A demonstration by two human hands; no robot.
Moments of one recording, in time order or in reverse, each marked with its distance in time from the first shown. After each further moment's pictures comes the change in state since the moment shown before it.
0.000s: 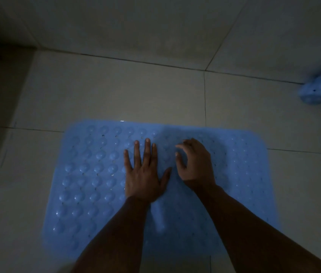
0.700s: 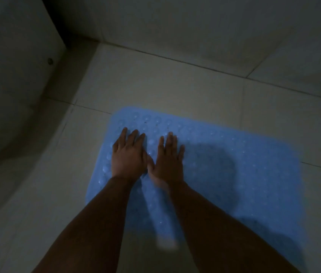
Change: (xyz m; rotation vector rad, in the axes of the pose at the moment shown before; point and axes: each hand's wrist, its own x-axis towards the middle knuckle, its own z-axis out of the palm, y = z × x) left_hand -0.037 -0.117 -0.061 -0.143 0.105 -0.220; right_hand -0.026 -0.149 0.085 -0.180 -0.384 0.026
